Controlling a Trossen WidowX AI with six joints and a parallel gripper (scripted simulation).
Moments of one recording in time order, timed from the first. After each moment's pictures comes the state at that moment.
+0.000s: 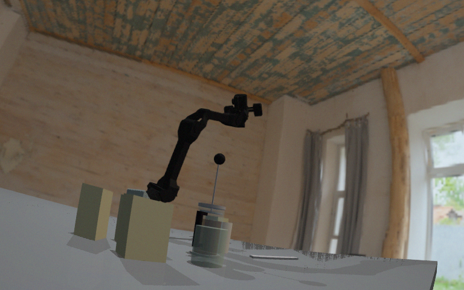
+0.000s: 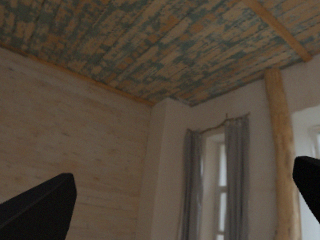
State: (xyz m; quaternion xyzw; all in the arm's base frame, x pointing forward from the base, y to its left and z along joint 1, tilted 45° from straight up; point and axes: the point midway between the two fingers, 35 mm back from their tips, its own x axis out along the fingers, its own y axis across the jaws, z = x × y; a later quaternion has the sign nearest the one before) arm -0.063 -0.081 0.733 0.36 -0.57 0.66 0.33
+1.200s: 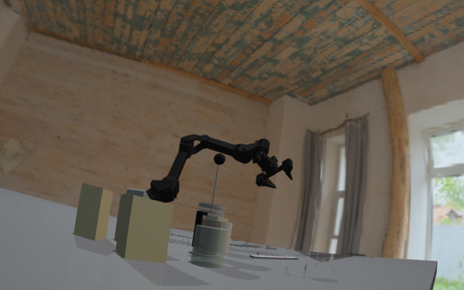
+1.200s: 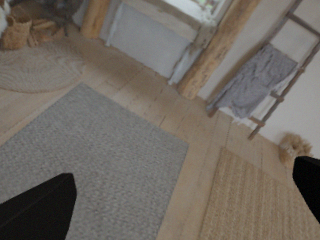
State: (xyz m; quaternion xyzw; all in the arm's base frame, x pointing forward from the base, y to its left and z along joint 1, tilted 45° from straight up) arm 0.170 0.212 0.571 -0.06 -0.27 0.55 0.79
